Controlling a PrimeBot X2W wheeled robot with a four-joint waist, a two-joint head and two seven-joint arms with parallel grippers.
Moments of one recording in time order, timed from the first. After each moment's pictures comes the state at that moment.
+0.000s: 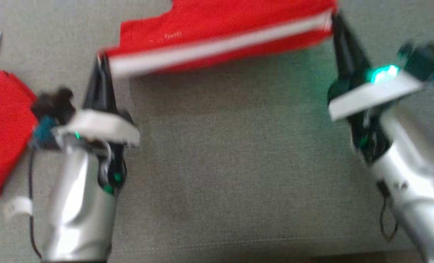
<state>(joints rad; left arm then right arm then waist) -0.49 0.03 -0.11 0.43 -0.30 -0.01 -0.26 -0.69 -0.30 0.54 0.46 0.86 0.12 -0.26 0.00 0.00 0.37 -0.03</state>
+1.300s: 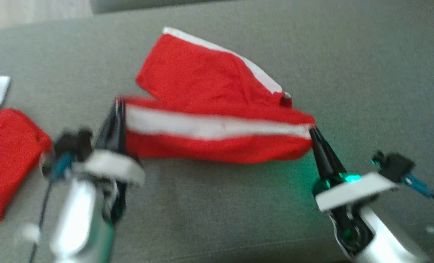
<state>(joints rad) -0.25 0.04 -0.15 0.33 -0.21 -0.05 -0.26 -0.20 -0.28 0.54 0.28 1.03 0.12 -0.26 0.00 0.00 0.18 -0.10</state>
